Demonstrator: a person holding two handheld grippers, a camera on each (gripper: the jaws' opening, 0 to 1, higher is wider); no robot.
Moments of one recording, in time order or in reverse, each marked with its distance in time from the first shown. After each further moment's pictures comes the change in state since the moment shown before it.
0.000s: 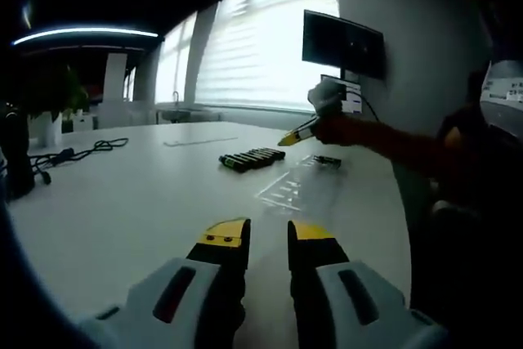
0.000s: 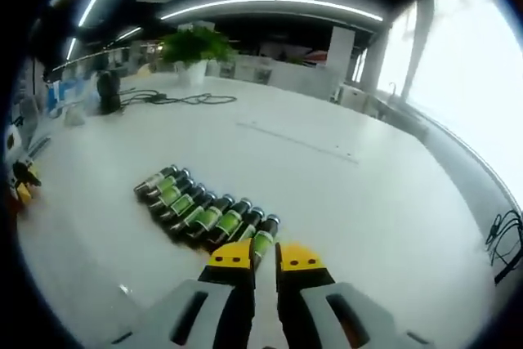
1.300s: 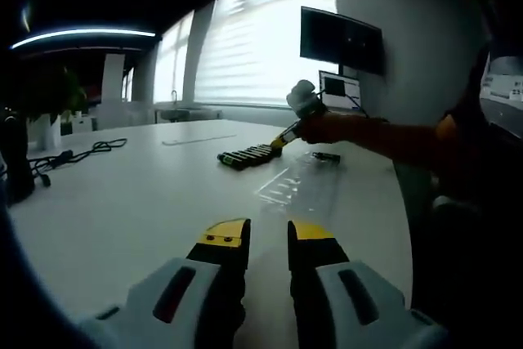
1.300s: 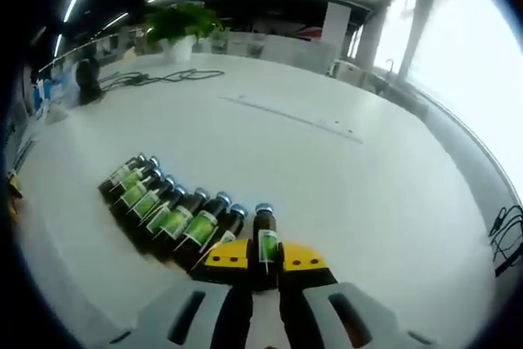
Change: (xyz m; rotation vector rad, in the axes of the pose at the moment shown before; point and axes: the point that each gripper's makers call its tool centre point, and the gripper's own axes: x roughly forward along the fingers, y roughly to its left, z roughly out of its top) left arm 0.002 -0.002 -0.002 0.019 0.016 -0.005; right arm 0.037 -0.010 -0.013 0.036 0.129 -0.025
